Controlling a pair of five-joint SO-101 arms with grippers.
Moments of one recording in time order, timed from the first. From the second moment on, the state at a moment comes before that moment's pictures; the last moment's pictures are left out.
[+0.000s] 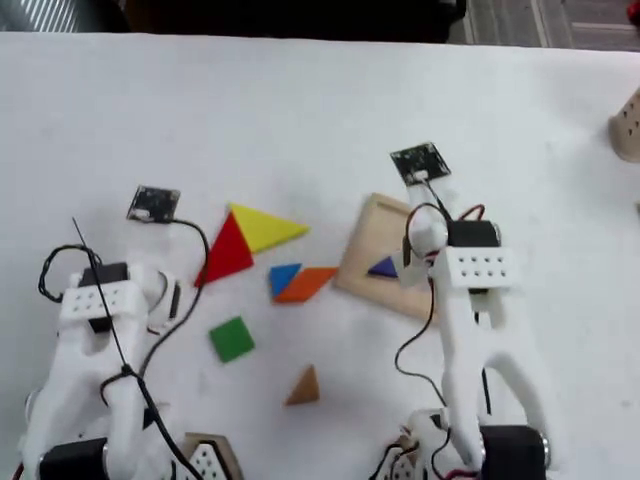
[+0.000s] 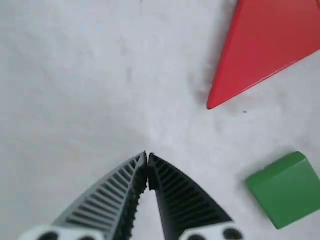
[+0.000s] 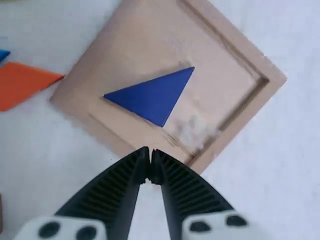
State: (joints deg) left arm -15.4 -27.1 61.1 54.1 -16.6; right arm -4.0 -21.4 38.1 66.0 18.7
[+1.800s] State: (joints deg) left arm -15.8 -27.1 62.2 53.6 -16.6; right arm -4.1 -2.0 39.3 48.2 14.0
